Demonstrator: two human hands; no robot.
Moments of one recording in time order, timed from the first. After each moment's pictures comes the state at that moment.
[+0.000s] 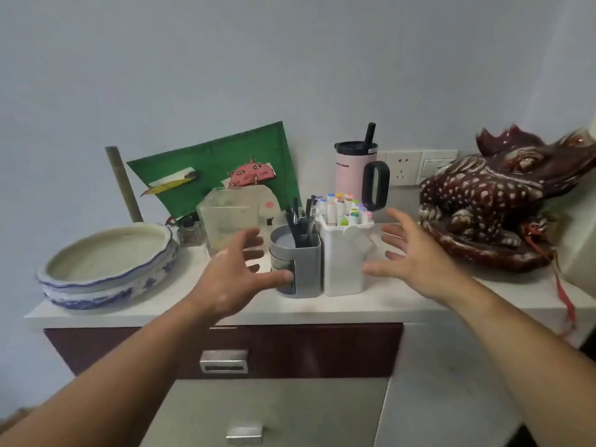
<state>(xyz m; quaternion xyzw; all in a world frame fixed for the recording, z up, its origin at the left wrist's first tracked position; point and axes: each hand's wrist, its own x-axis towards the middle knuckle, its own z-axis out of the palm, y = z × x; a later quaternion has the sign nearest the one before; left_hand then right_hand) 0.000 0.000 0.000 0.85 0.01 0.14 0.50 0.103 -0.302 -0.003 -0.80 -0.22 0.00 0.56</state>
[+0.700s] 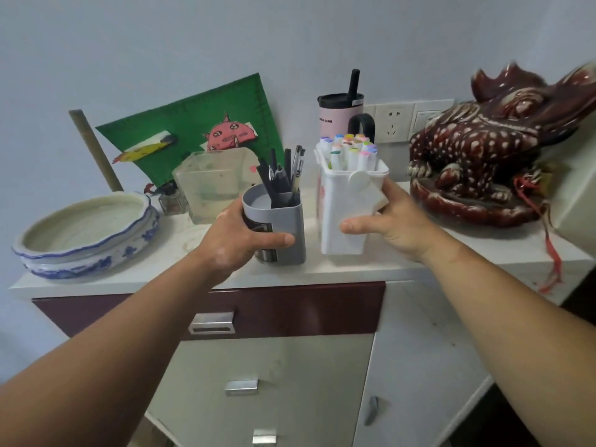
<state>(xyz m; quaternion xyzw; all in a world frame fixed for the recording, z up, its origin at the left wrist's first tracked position) 0.022 -0.029 -0.006 0.80 -0.02 0.09 0.59 0.106 -0.301 -0.009 -0.73 -0.29 0.00 0.62</state>
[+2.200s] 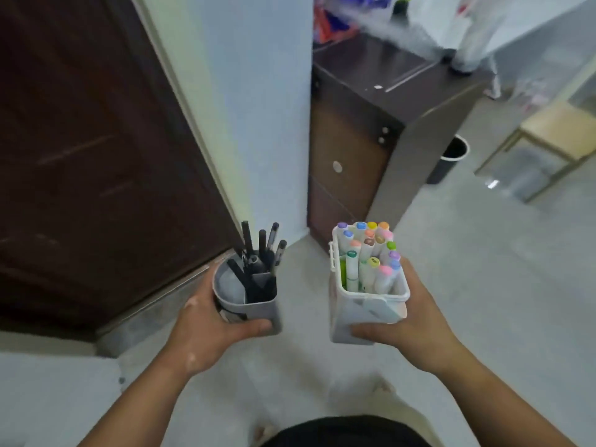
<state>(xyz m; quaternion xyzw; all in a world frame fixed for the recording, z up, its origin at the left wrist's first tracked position) -0.488 -0.258 -0.238 0.50 -0.67 -0.48 0.26 -0.792 -0.146 -0.232 -0.49 0.59 -0.47 0.44</state>
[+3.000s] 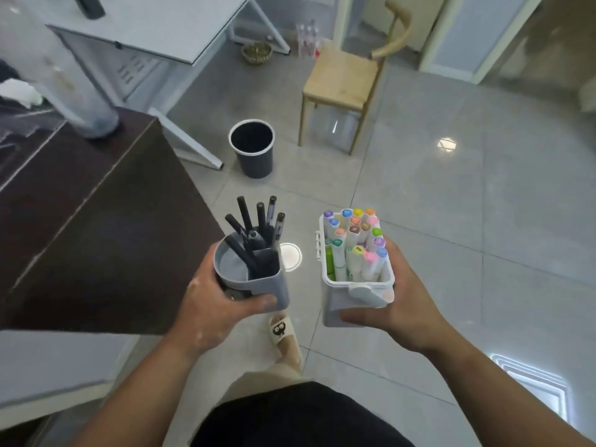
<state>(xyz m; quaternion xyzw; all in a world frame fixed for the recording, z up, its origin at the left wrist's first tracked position) -1.148 -0.351 -0.280 0.28 -0.77 -0.56 0.11 -1.319 -0.102 -0.271 -0.27 0.74 -0.54 0.29</state>
